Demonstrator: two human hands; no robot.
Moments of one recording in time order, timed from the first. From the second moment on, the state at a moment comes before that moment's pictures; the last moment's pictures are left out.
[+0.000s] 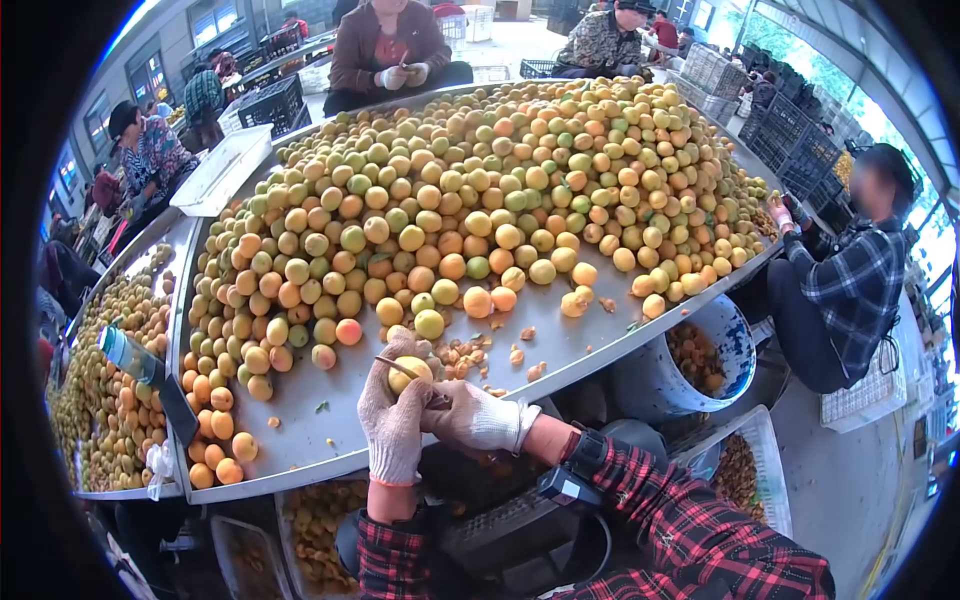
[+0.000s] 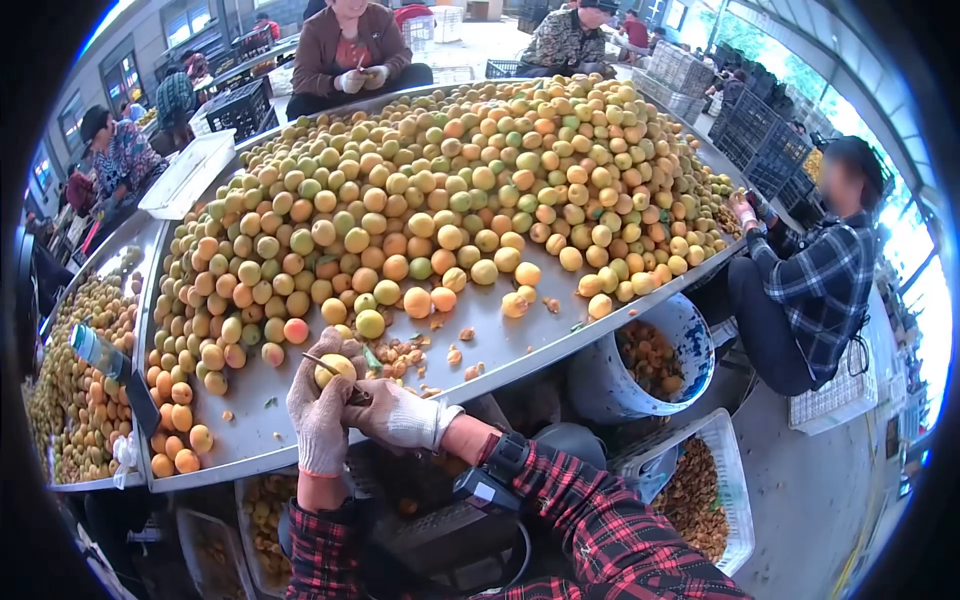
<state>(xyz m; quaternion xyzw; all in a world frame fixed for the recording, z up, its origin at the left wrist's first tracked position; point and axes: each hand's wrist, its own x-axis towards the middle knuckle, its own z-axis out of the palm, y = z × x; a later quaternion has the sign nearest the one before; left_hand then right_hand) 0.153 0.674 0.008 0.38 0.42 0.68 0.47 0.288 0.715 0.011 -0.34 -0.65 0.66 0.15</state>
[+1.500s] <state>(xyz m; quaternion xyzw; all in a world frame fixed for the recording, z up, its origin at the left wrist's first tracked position) 0.166 0.677 -0.007 0.19 0.35 0.74 0.55 0.300 0.725 0.021 -0.33 -0.44 0.73 0.40</state>
